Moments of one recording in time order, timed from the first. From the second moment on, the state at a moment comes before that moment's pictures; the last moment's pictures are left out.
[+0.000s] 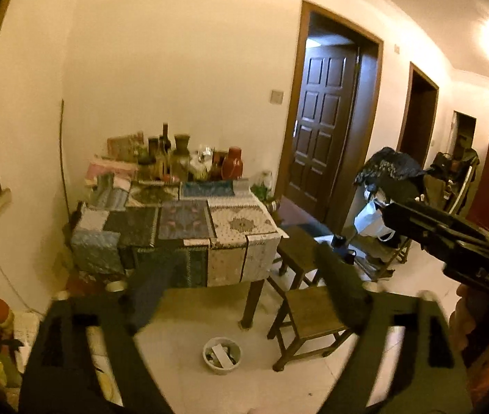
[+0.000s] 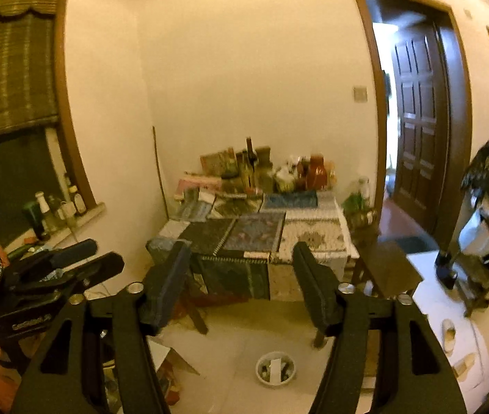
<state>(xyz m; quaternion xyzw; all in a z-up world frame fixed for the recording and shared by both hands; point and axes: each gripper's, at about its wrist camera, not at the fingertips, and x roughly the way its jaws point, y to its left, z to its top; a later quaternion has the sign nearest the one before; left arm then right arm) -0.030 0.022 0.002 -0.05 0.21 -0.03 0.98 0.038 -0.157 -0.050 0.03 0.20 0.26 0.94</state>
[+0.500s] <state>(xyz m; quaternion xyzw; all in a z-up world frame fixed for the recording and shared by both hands) -0.095 0.017 0.017 -0.03 0.18 -0.03 0.98 -0.019 -0.164 -0.044 0.02 0.18 0.23 0.96</state>
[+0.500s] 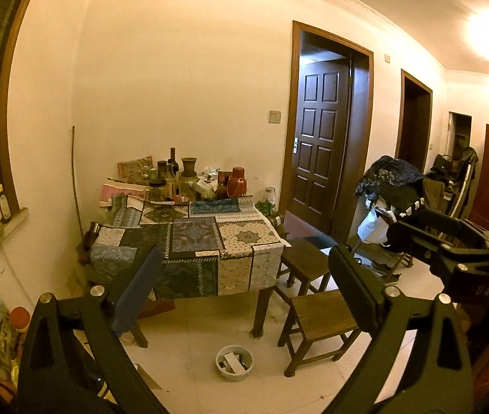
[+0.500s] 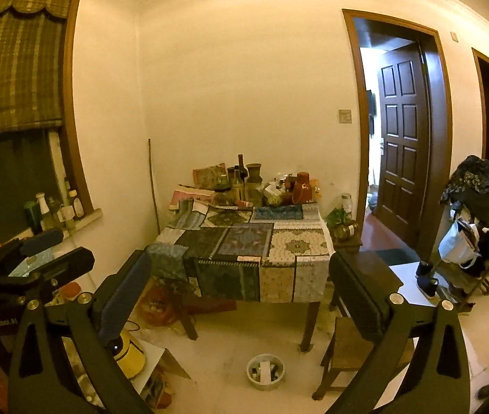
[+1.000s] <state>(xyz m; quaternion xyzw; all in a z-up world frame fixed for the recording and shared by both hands) -0.101 0.017 0.014 -0.03 0.18 -0.03 0.98 -0.031 -0.159 -0.044 0.01 0.18 0.23 0.96</state>
